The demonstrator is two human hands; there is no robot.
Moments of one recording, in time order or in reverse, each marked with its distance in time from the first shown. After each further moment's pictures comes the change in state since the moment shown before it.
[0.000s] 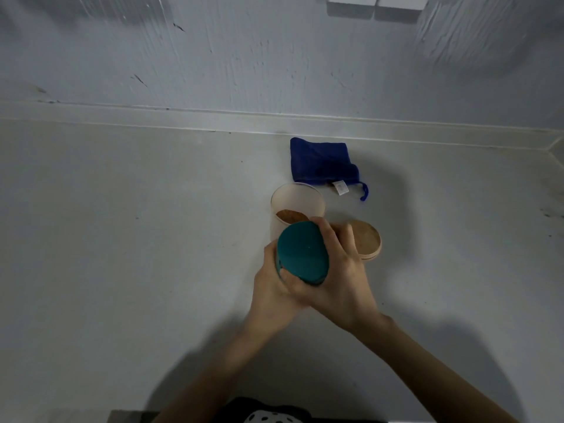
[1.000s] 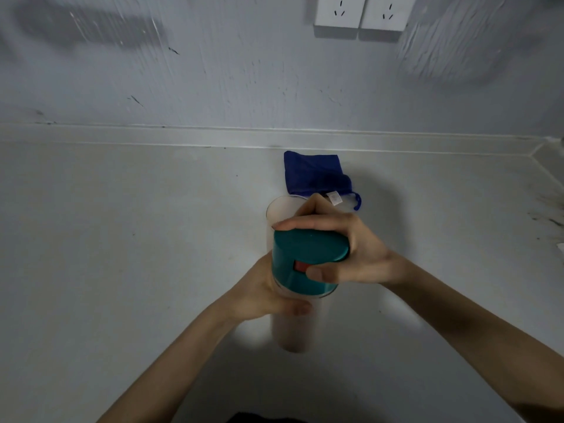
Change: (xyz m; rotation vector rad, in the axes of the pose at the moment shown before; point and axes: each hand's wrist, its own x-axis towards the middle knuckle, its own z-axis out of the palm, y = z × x) left_hand 0.021 0.039 -0.054 -0.329 -0.668 0.125; right_hand 0.058 -0.009 -0.052 0.427 -0.506 -0.326
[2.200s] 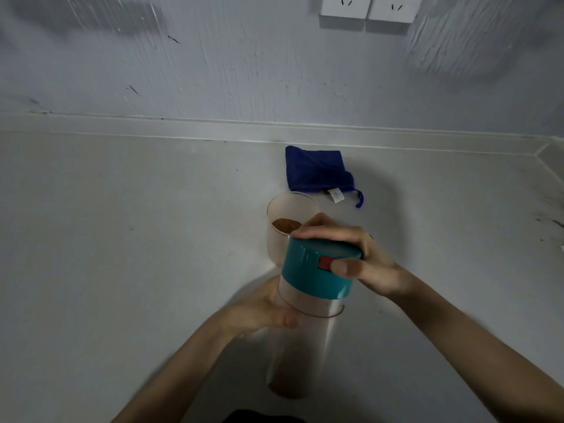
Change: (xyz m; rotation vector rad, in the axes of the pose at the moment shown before) left_hand -0.009 -0.028 0.000 -0.118 -0.173 -0.194; right_hand -0.017 0.015 0.004 0.324 -0.004 0.167
